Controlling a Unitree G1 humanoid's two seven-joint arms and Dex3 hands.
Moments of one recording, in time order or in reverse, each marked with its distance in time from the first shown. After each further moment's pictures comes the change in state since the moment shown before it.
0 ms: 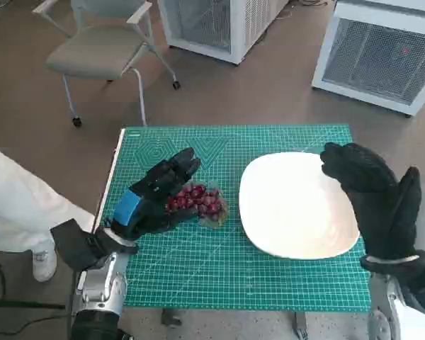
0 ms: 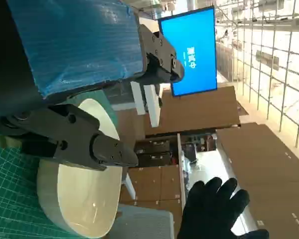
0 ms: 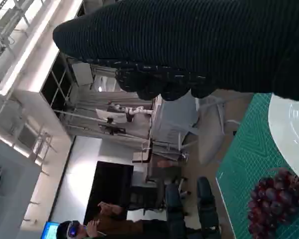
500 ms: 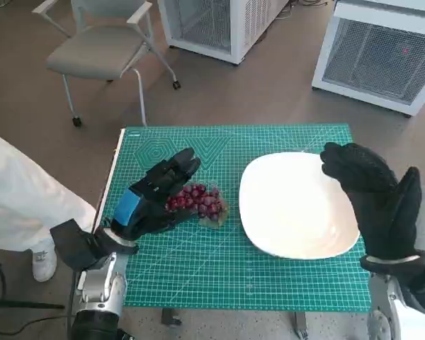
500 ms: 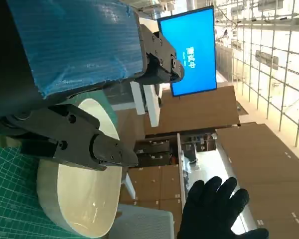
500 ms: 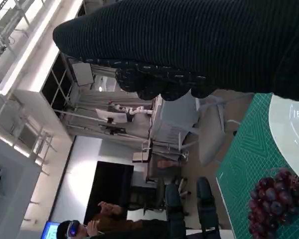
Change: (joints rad) left arm 0.012 0.000 0.000 -0.020 0.000 0.002 0.000; right arm 0.000 0.000 0.000 -0.001 0.000 0.000 0.000
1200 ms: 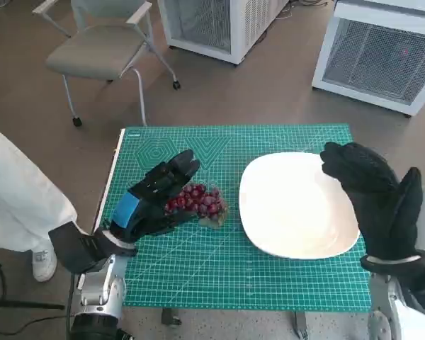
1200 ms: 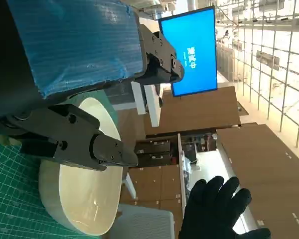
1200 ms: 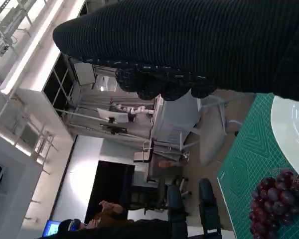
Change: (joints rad) left arm 0.015 0.000 0.000 -0.019 0.000 0.014 0.007; right arm 0.001 0.000 0.000 -0.009 0.000 0.000 0.000
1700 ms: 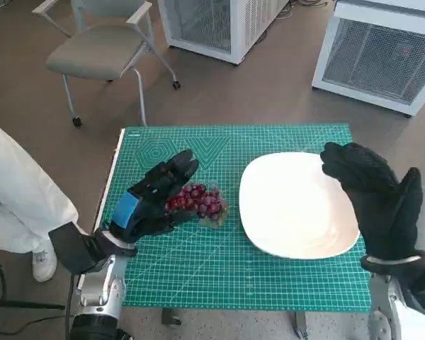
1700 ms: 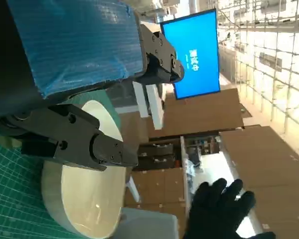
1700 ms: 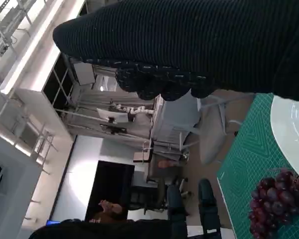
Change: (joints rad) left arm 0.012 0.007 -0.012 -0.026 0.064 -0.021 0.043; right arm 0.003 0.000 0.000 -0.003 0.000 0.000 0.000
